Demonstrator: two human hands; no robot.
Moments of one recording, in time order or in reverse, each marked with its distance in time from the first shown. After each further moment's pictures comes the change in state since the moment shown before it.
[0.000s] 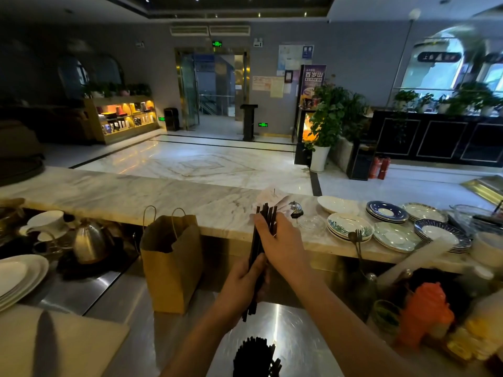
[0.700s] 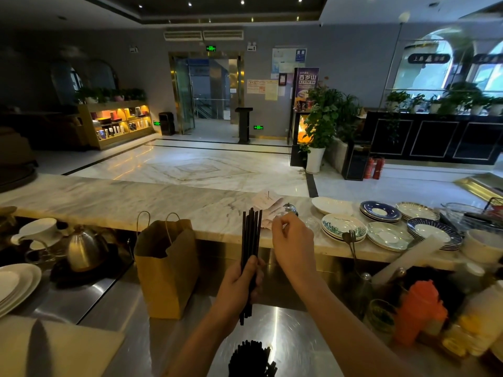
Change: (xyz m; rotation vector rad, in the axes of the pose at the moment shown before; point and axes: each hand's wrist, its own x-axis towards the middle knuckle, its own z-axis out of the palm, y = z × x) left_hand 0.001 -0.003 0.006 -0.047 0.079 -0.054; right_hand 0.001 0.008 -0.020 -0.089 0.212 0.005
